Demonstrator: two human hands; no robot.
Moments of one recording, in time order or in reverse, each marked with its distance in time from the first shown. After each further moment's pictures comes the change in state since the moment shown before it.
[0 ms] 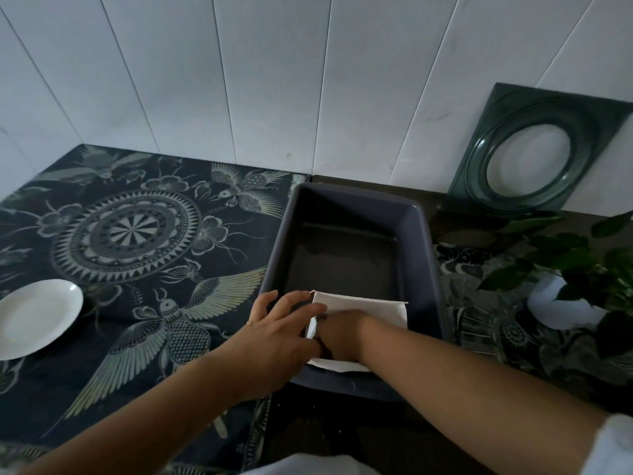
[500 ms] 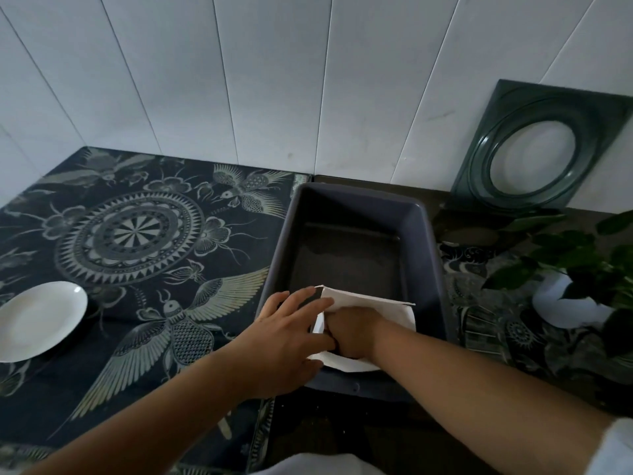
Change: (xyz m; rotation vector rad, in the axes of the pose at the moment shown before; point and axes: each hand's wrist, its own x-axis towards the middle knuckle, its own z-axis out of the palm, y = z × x) left_hand 0.009 -0.004 0.011 -0.040 0.046 0.003; right_hand 0.004 0.017 0.006 -0.039 0.047 -0.042
